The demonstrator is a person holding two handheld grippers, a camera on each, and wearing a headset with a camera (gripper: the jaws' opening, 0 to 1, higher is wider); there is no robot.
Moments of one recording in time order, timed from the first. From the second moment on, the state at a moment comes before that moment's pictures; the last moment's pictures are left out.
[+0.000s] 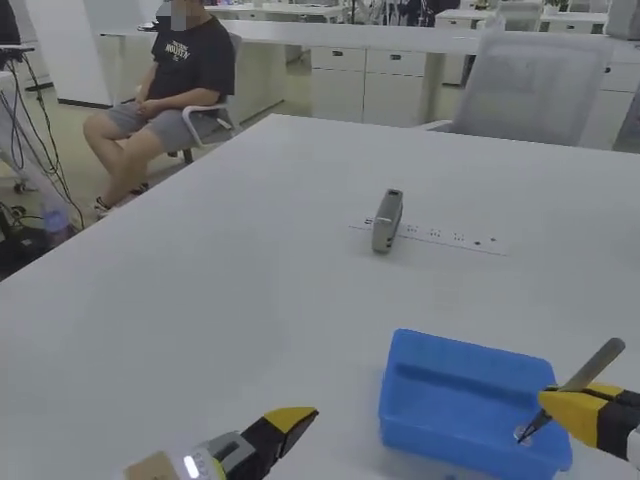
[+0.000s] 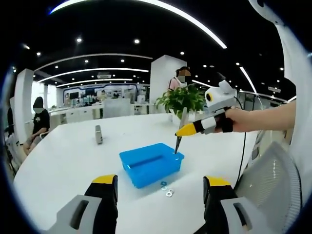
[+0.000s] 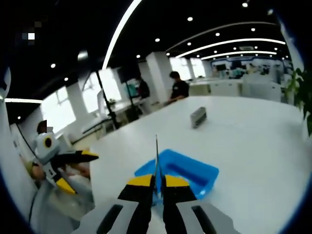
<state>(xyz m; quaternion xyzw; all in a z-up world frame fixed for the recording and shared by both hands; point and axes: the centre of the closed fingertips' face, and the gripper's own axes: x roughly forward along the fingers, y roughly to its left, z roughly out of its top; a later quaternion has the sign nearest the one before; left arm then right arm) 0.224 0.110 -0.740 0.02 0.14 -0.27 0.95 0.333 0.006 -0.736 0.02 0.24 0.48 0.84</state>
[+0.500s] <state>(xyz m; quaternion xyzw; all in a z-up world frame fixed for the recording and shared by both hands) 0.221 0.109 -0.751 0.00 0.18 -0.27 0.95 0.368 0.009 -0.769 -0.03 0.24 0.44 0.86</state>
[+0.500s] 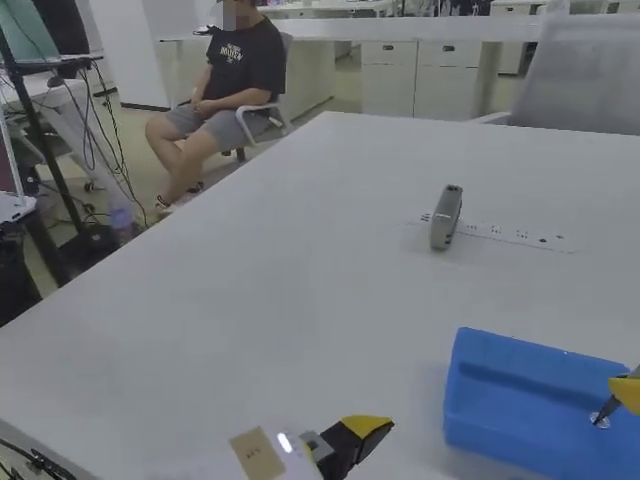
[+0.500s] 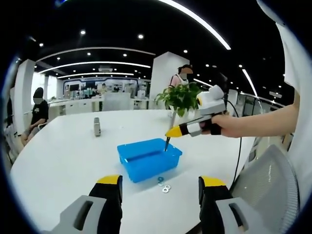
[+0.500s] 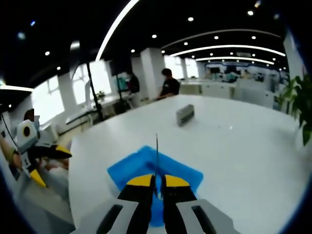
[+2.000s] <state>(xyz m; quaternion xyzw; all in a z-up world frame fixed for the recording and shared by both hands) 0.219 0.112 -0.767 0.02 0.21 -0.27 0.94 0.359 0.017 -0.762 -0.03 0.21 0.46 0.86</state>
